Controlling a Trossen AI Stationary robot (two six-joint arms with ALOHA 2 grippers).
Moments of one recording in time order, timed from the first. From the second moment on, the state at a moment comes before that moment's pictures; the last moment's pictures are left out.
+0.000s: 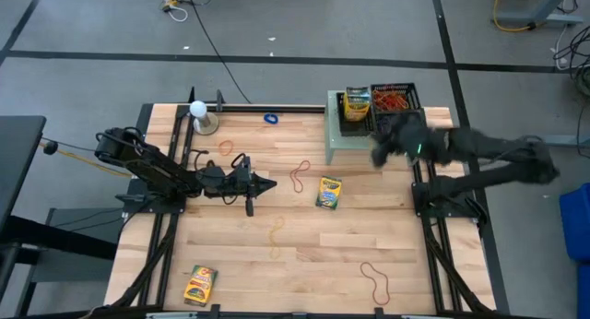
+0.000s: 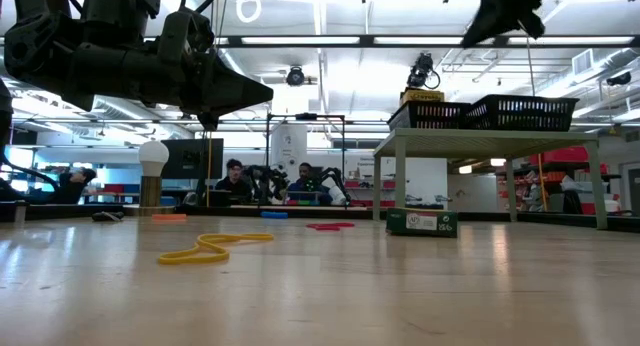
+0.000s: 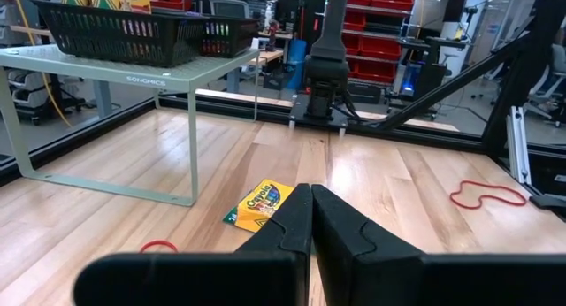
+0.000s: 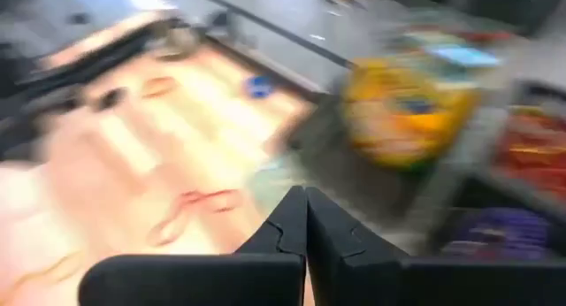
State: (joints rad) left arm -0.12 1.48 0.26 1.20 -0.28 -0.09; right arm -0.04 0.92 1.05 -0.82 0.55 0.53
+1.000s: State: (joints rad) left arm -0.12 1.48 0.26 1.20 -0.29 -0.09; right arm 0.37 1.65 0.81 -0.28 0.77 0.94
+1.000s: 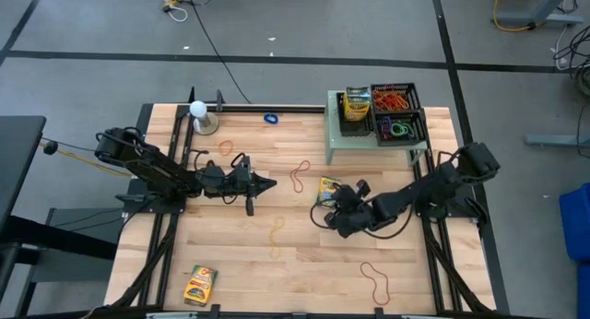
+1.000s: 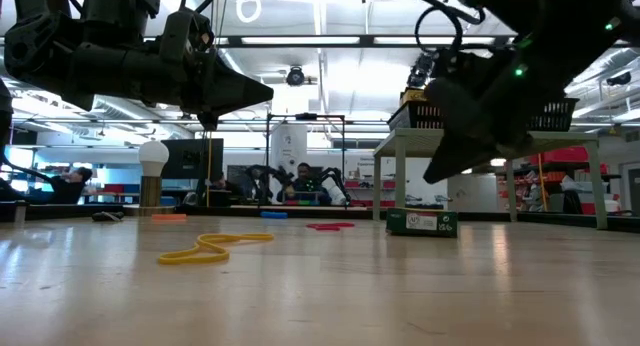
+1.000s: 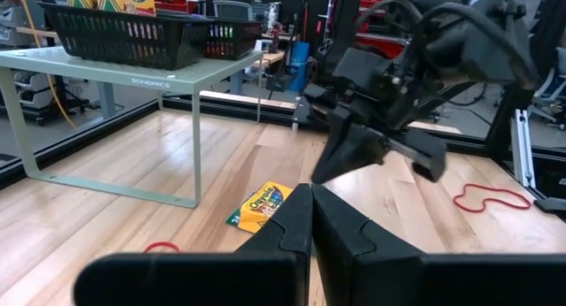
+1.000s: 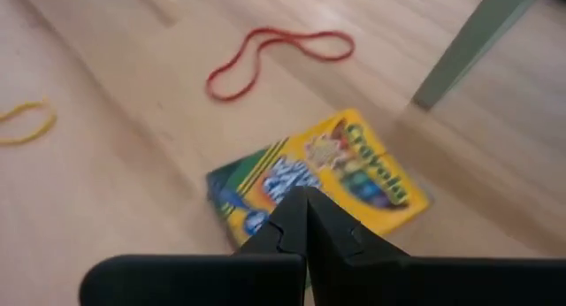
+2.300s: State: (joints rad) left arm -0.12 1.48 0.26 1.18 -0.29 -0.10; right arm 0.22 1.75 0.89 -0.25 0.16 0.90
